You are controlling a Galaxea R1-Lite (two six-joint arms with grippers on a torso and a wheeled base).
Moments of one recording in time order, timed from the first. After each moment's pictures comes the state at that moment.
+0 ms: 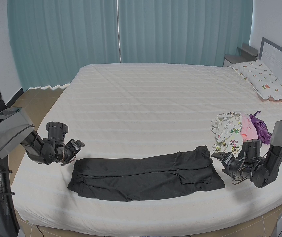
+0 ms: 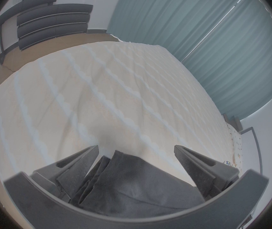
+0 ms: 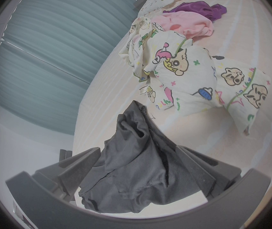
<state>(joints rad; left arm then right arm) -0.06 2.33 -1.06 -0.51 0.02 -0.77 0.09 2.25 -0.48 -1.19 0.18 0.90</state>
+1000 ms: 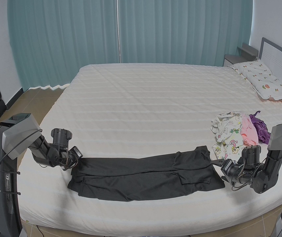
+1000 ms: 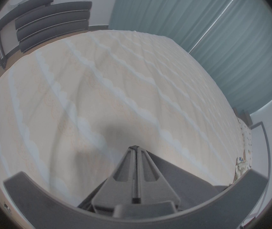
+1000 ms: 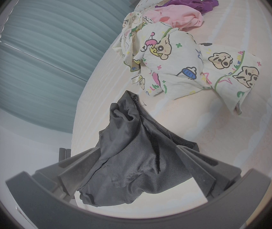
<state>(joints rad) -0.04 2.43 -1.11 -0.49 0.04 -0.77 0.10 2.28 -0.42 -1.21 0.18 0.91</state>
